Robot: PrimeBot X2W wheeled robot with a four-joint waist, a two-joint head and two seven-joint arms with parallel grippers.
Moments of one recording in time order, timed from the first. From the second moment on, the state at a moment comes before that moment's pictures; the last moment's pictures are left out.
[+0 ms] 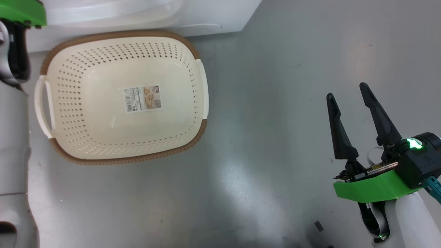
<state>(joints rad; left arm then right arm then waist) -1.20 0.22 -0.03 0.74 -0.29 -0.05 -0.25 -0.21 -0.05 0.03 -0.03 0.16 0.12 -0.26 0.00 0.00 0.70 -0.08</state>
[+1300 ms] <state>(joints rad) -1.45 0.33 -0.12 1.18 -0.17 0.04 -0.18 -0.21 -0.05 0.05 -0.07 0.20 0.12 -0.26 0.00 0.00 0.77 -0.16</state>
